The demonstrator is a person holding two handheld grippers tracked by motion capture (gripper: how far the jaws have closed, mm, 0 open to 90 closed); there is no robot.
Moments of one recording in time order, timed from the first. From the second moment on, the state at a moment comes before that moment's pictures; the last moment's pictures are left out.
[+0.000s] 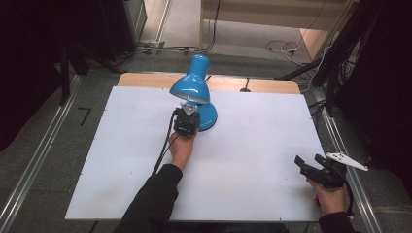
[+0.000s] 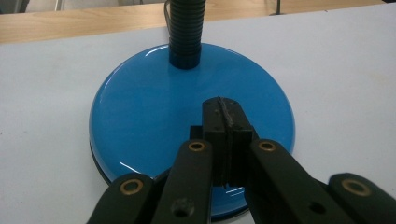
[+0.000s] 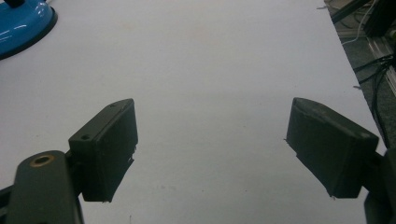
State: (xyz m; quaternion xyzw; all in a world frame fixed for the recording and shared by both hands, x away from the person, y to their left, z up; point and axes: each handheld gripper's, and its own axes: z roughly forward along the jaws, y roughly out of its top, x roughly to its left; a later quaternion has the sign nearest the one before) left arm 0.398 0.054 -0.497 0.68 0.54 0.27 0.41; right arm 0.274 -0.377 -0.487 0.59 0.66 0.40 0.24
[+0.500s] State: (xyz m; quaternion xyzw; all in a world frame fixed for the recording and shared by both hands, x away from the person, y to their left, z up) left arm 0.400 0.055 -0.500 0.68 0.55 0.26 0.41; right arm 0.274 -0.378 -0.487 0.59 0.66 0.40 0.24
